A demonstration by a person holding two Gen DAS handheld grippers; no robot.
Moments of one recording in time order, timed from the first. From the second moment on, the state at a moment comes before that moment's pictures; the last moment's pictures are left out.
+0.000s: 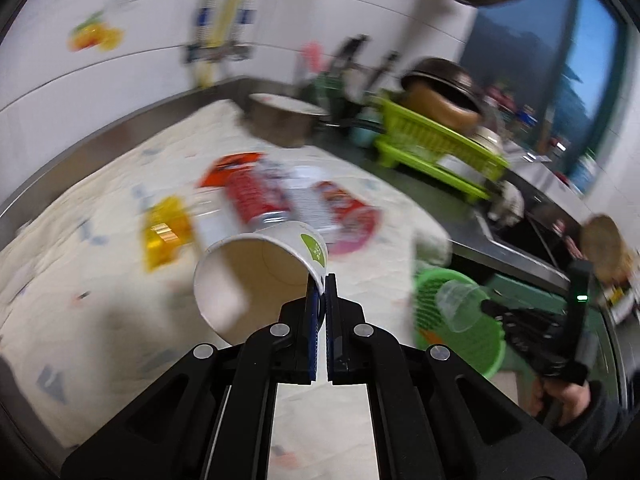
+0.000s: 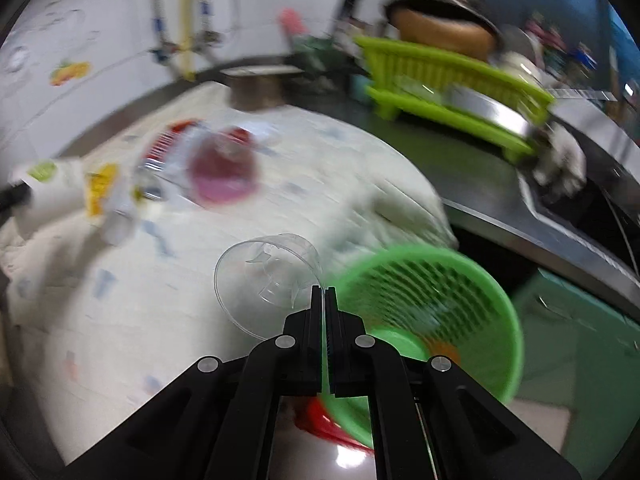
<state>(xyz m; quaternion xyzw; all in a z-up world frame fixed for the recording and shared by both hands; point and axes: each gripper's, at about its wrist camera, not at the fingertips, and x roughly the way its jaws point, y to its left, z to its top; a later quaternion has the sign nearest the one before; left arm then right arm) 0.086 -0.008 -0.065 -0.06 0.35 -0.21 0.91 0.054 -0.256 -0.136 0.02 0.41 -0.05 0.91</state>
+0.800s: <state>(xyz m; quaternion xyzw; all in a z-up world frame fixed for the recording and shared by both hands) 0.090 -0.235 -0.140 0.05 0.45 -0.41 0.79 -0.005 -0.347 -0.184 0.09 0.44 -0.16 0.88</state>
